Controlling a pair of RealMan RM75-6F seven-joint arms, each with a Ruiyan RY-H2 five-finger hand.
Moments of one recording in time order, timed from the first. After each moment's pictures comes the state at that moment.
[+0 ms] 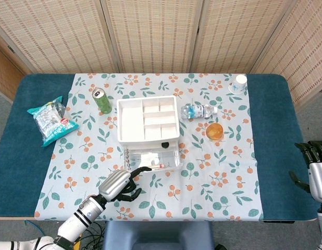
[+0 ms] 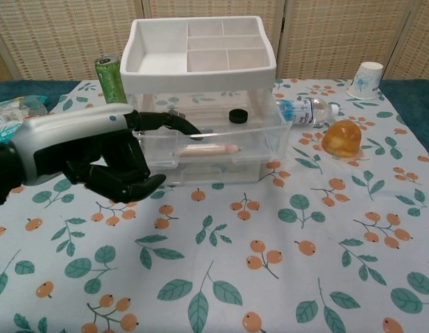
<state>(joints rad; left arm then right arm) -0.62 -1.40 -0.08 -1.98 1.31 0.99 0.00 0.05 -1.05 0.12 -1.69 -1.44 1.55 -0.16</state>
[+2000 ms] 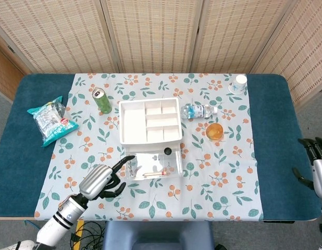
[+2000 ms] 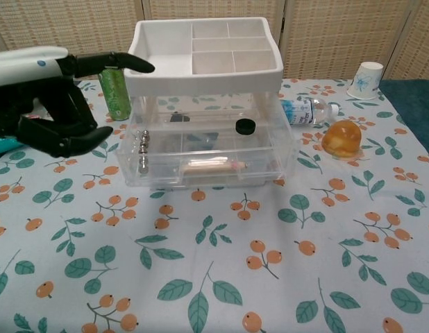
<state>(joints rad) -0.56 -1.23 -0.07 -2.02 1.47 1.11 -0.06 0.06 -1.00 0.15 -1.70 -1.45 1.55 -0.14</state>
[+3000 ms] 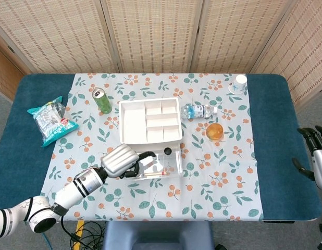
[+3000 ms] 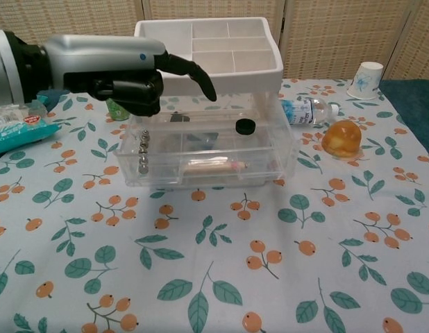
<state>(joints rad) -0.87 -1.21 -0.18 -1.83 1.43 0.79 0.08 0.11 -0.94 0.17 -1.74 -1.45 1.54 -0.16</state>
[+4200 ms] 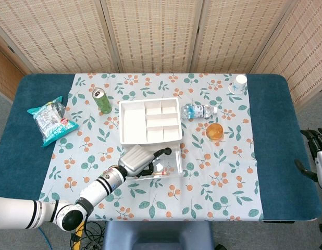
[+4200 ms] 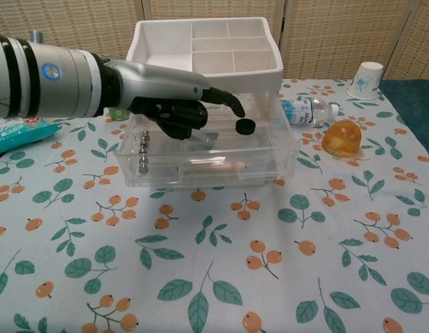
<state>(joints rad) -1.15 -1.31 -0.13 -1.91 0.75 0.82 0.54 0.10 -0.95 0.16 -1.70 -1.44 1.53 -0.10</state>
